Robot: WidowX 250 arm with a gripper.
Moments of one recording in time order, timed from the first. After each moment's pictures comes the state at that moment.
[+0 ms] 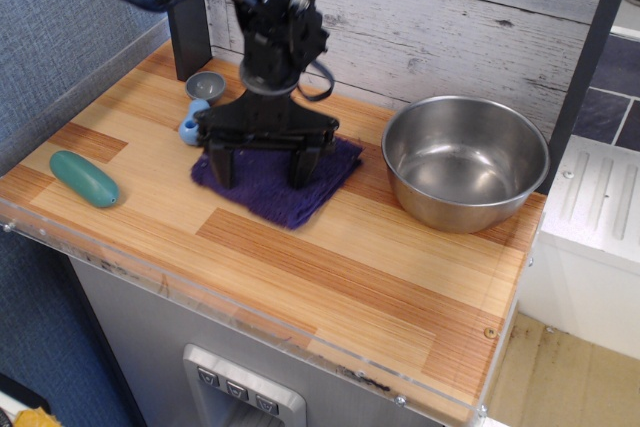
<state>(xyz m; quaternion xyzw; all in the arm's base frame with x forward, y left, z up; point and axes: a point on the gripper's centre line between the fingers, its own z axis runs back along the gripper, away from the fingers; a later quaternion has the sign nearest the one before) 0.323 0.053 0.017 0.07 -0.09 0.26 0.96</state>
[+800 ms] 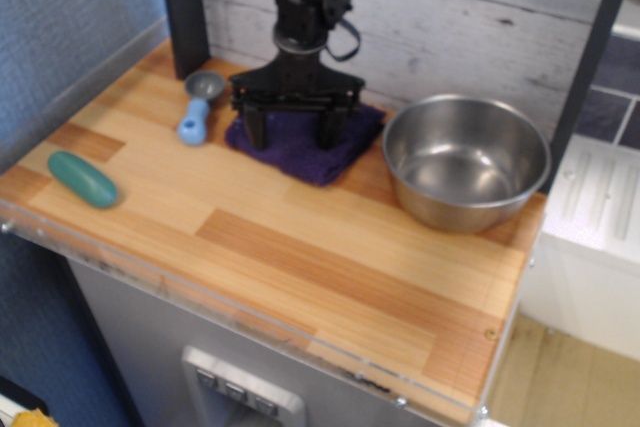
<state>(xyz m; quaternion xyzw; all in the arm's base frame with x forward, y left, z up) 0.364 0.053 0.016 0.05 -0.10 0.26 0.96</state>
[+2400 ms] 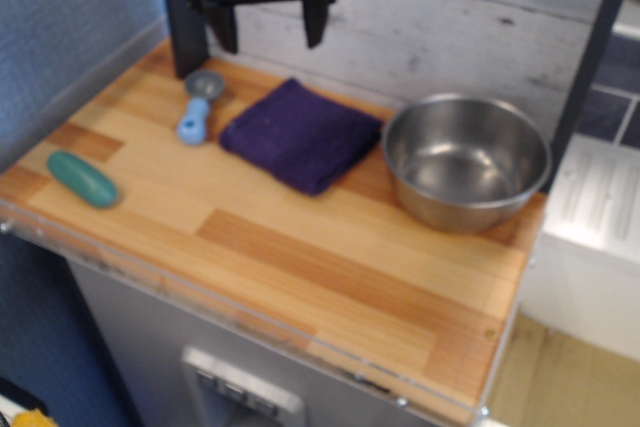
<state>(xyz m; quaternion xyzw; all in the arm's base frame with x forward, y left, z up) 0.345 0.060 0.124 0.02 -0.19 0.27 0.94</state>
